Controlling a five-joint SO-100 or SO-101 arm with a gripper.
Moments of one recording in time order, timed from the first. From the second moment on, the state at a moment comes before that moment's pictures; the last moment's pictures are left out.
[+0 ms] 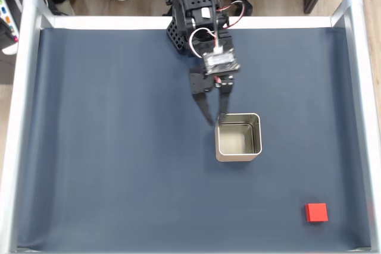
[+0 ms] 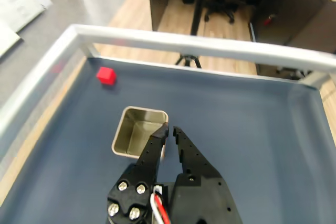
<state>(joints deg) -16.3 151.3 136.8 41.0 -87.9</state>
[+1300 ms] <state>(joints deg) -35.6 47.9 33.3 58.7 -74.6</state>
